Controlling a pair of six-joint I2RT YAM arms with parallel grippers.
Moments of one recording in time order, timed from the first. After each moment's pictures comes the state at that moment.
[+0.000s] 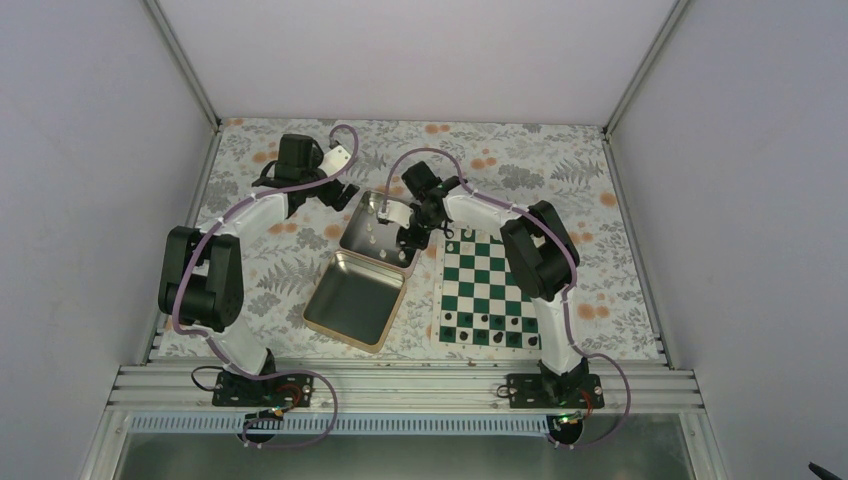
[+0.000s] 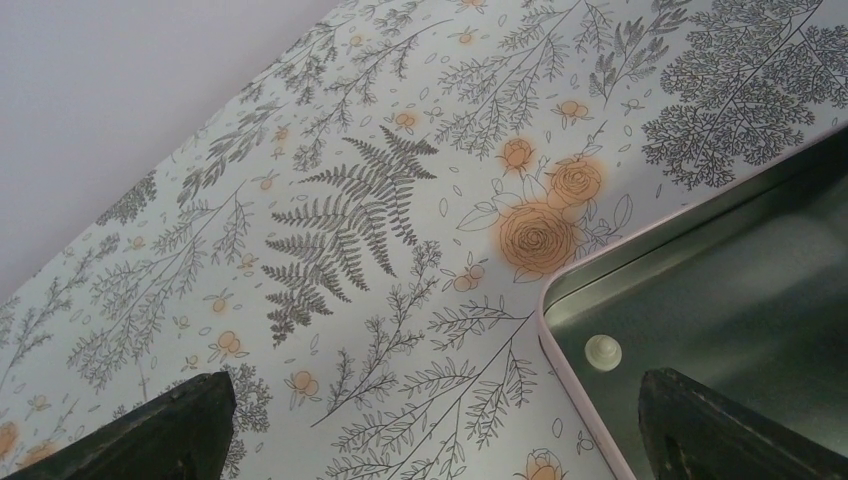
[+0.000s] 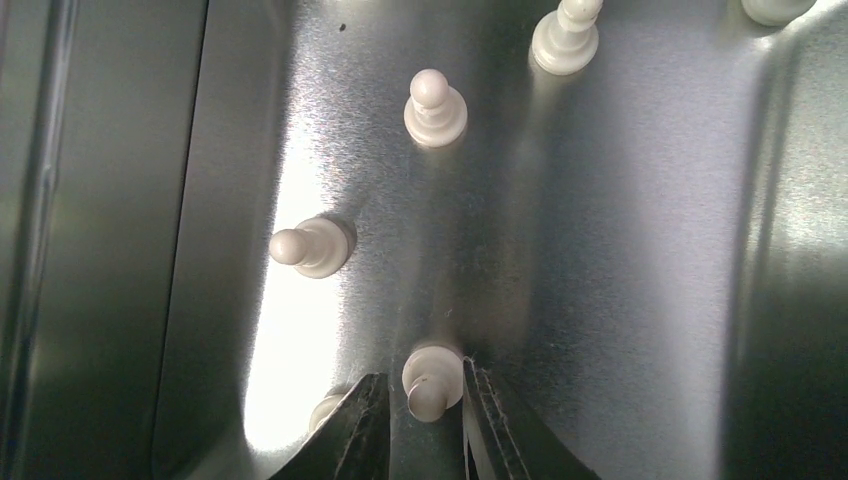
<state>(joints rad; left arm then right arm) -0.20 1.69 1.15 -0.15 0.27 0.52 0.65 2.13 1.57 -0.67 -0.37 -0.64</state>
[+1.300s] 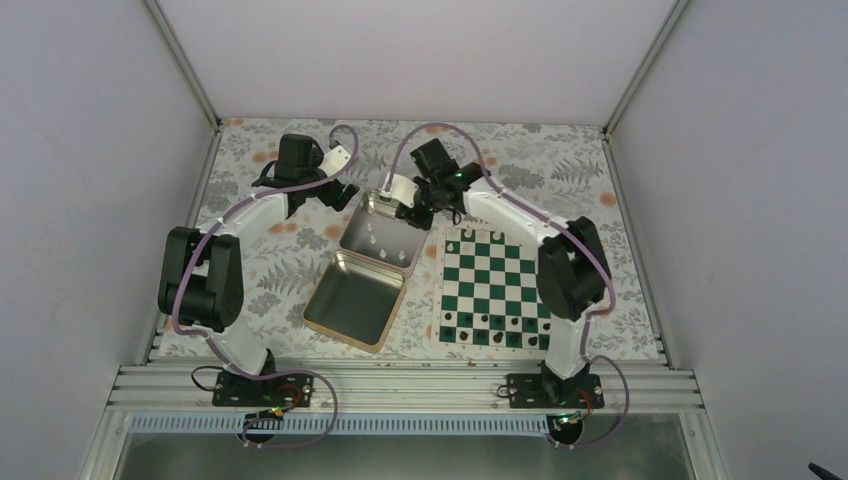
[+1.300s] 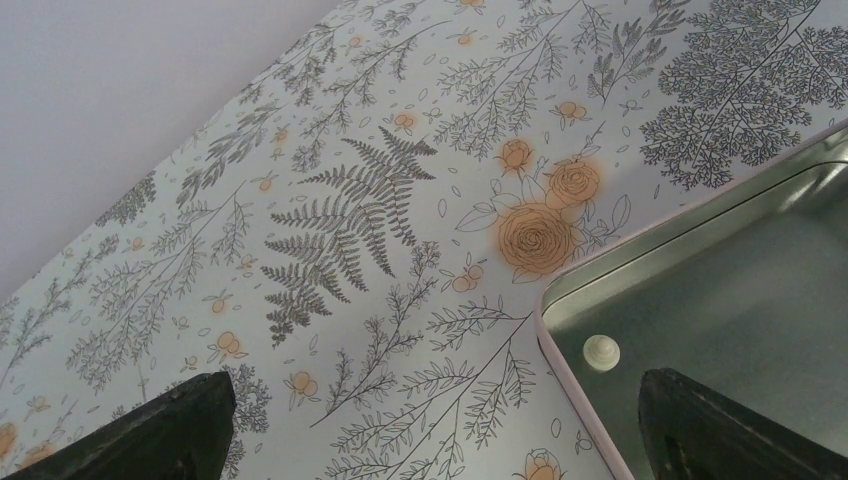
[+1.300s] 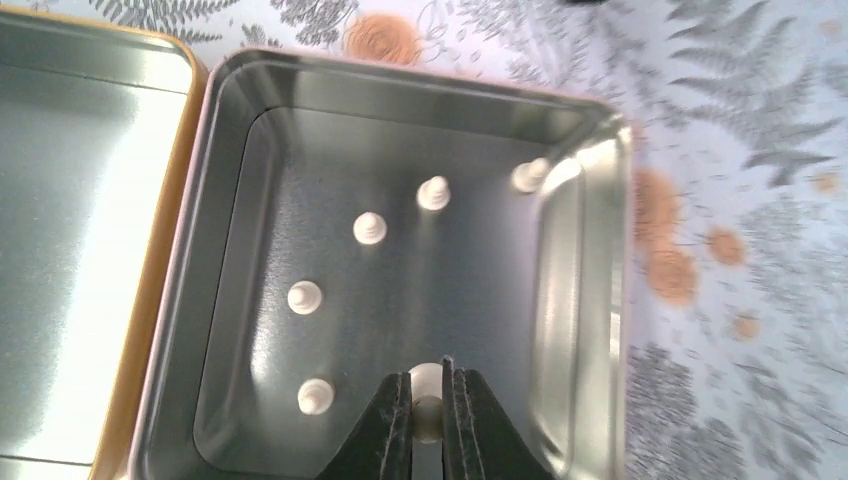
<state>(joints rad) -0.20 1.69 1.15 -0.15 0.27 0.52 0.66 1.94 1.58 -0.66 -0.31 -0.64</state>
